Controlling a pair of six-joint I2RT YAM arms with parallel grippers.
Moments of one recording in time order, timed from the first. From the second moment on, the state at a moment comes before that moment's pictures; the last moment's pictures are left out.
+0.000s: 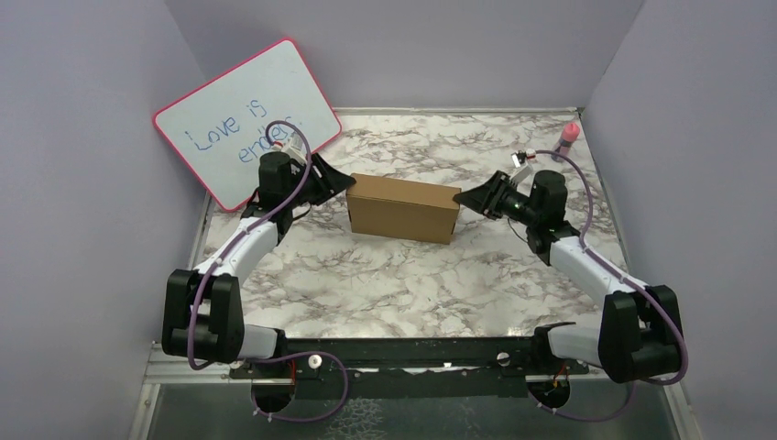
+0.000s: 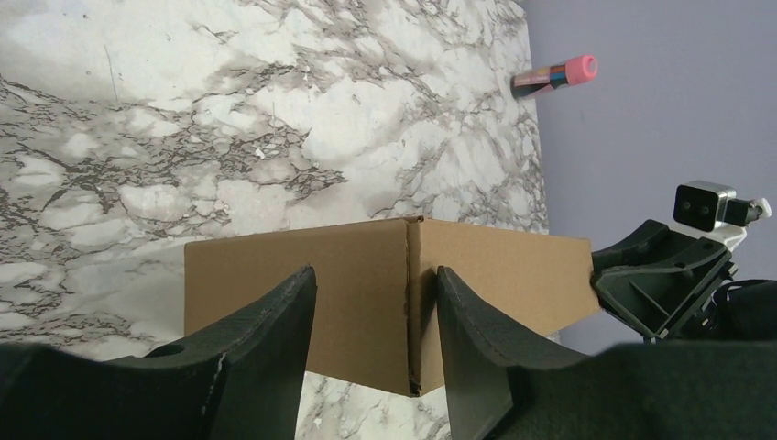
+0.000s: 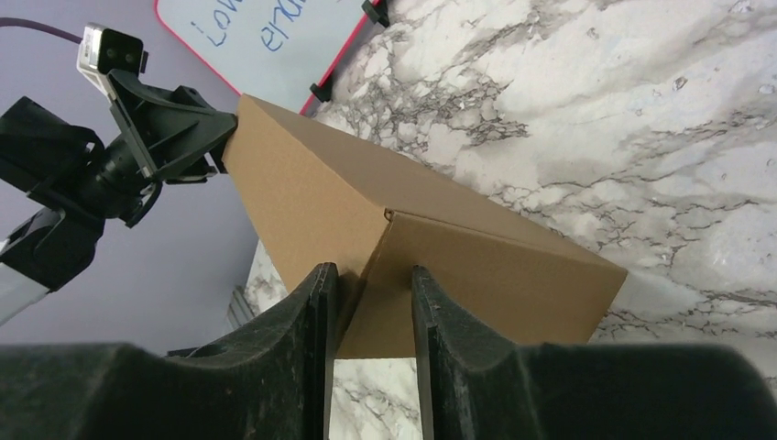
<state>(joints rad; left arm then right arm) -0.14 1.36 0.81 0.16 0.48 -0.76 0.16 1.26 0.61 0.37 -0.64 0.73</state>
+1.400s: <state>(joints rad) -0.12 1.38 0.81 0.17 0.51 -0.76 0.15 1.15 0.59 0.21 -0.80 0.84</state>
